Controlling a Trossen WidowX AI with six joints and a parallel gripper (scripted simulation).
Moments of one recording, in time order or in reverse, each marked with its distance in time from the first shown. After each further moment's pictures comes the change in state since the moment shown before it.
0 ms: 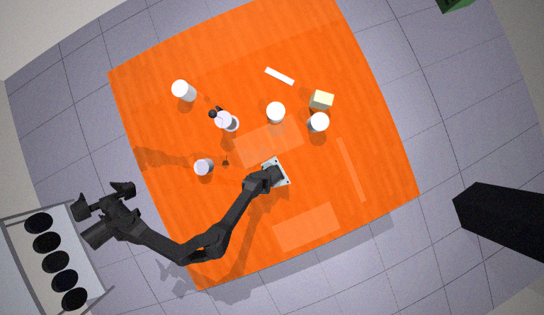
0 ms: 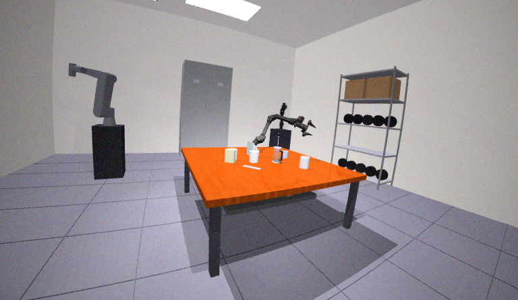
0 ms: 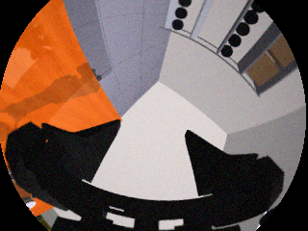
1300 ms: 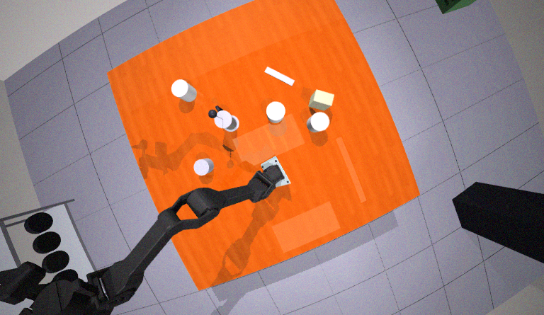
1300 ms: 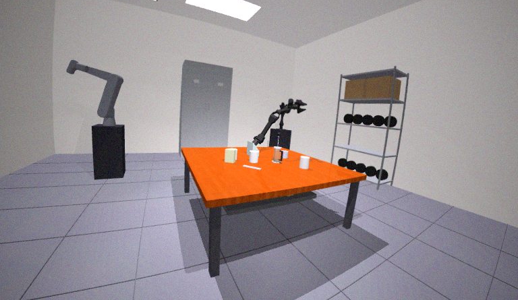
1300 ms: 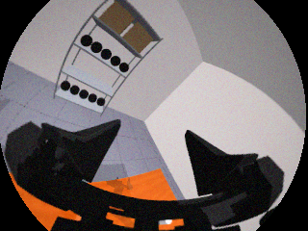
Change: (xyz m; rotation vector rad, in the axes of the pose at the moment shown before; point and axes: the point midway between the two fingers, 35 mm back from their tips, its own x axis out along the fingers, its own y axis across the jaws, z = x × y) arm -0.169 -0.219 0.005 1.344 -0.303 -0.298
